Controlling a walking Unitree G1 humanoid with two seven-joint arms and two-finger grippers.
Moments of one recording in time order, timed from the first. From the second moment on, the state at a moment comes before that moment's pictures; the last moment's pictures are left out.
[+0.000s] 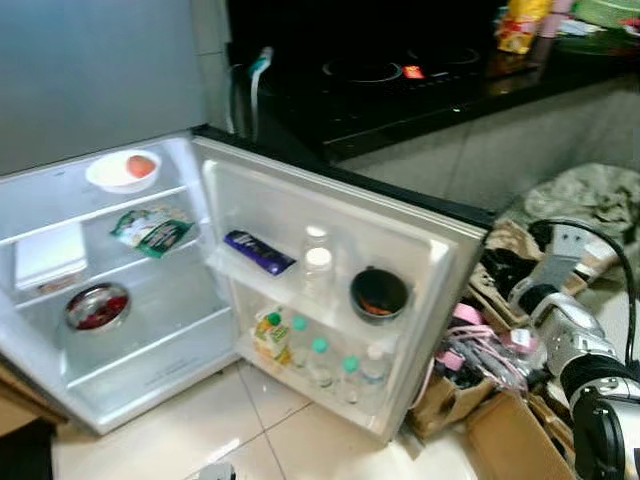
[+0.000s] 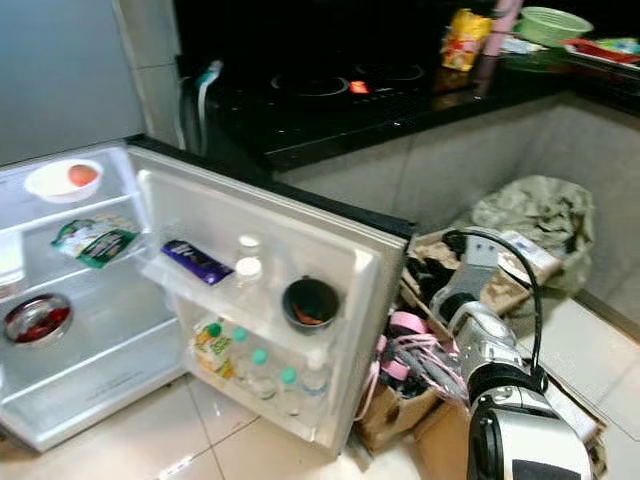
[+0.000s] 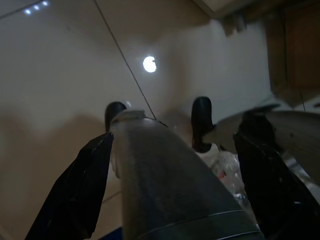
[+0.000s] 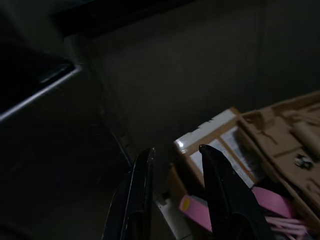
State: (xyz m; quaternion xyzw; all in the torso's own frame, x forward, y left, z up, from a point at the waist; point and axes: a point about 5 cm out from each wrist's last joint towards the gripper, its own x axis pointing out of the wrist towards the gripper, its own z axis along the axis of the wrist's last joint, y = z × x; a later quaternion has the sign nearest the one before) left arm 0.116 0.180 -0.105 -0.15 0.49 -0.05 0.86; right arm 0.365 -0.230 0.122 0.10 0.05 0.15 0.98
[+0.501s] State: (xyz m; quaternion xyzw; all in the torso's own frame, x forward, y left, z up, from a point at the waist) left arm 0.113 0.180 -0.105 -0.15 0.49 -0.06 0.86; right arm 0.328 -0.157 0.101 0.14 0.08 0.53 0.83
